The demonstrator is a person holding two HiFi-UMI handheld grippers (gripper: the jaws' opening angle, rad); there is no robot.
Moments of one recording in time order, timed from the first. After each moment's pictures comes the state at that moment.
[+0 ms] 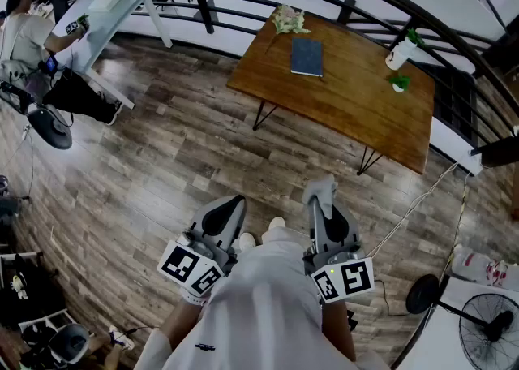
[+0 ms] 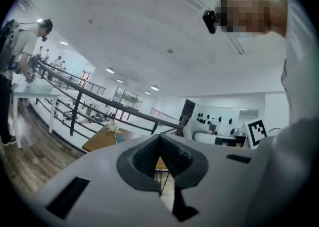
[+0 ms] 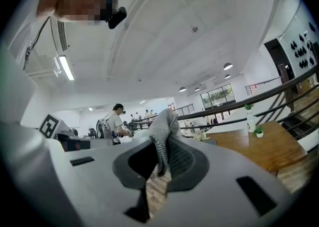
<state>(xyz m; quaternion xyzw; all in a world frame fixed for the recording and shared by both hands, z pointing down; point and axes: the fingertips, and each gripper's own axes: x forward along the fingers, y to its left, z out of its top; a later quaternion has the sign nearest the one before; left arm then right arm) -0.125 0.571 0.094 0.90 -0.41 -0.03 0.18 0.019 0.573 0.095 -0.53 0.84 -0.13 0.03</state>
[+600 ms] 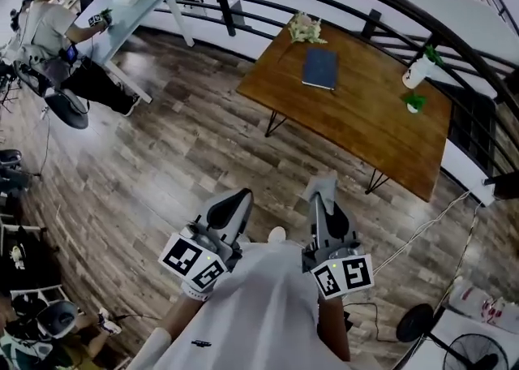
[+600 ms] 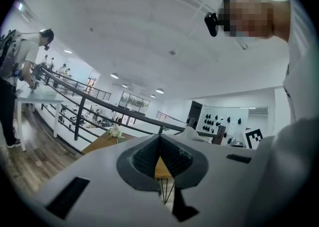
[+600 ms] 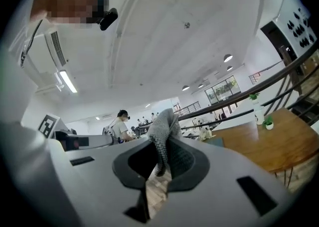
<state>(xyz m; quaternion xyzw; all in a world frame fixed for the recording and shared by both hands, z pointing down) -0.069 0.533 0.087 0.88 -0.45 -0.03 0.17 0.070 0.521 0.112 -0.49 0.85 -0.16 0.08</state>
